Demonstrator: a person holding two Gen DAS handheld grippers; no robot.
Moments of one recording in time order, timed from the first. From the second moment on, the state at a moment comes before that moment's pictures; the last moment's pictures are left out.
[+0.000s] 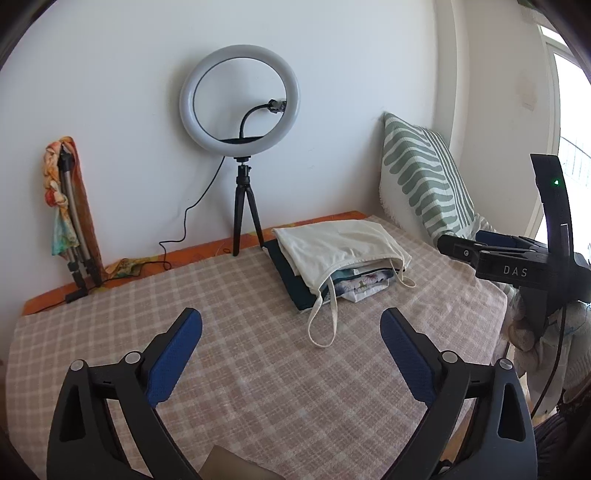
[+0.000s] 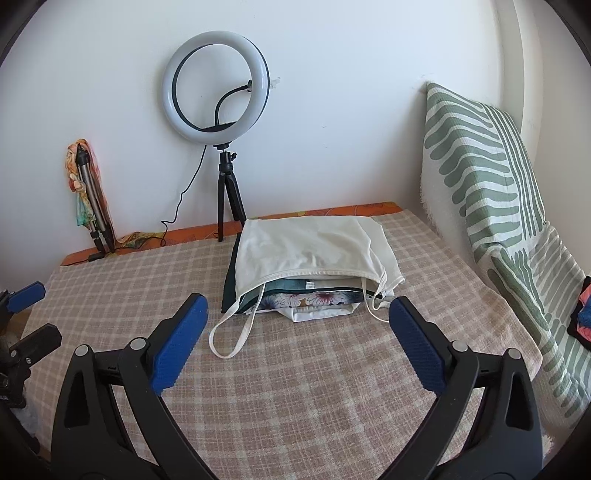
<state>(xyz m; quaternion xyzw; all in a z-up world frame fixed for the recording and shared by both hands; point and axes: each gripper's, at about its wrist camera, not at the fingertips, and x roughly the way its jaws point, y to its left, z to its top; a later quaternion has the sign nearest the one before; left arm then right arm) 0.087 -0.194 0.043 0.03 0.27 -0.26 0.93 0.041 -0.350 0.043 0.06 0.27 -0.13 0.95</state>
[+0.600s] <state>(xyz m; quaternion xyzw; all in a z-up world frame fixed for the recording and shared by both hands) 0.068 -0.193 0.032 0.07 0.25 -0.24 0.94 0.036 -0.342 0.034 0.07 0.25 -0.14 0.96</state>
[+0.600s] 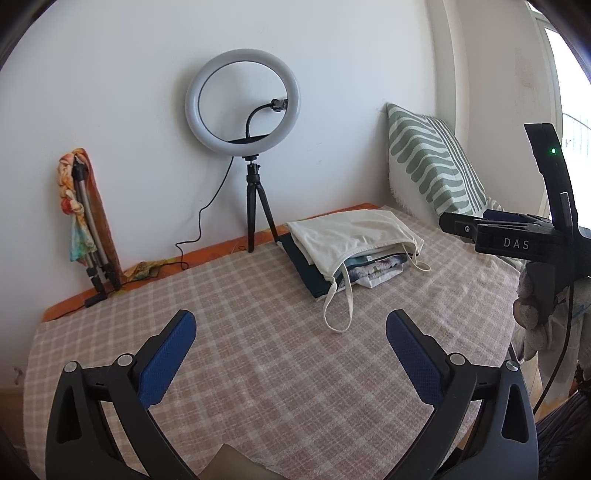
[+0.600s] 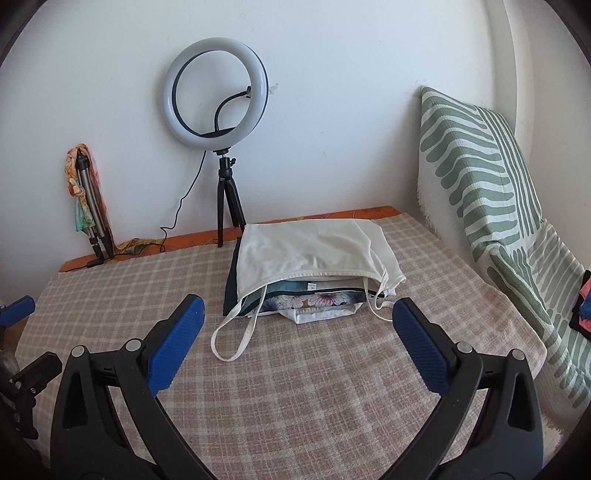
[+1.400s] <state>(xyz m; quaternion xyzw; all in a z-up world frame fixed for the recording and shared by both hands) 0.065 -0.192 0.034 0.07 0.25 -0.24 0.93 0.041 -0.339 0.030 0.06 0.25 -0.13 0.96</state>
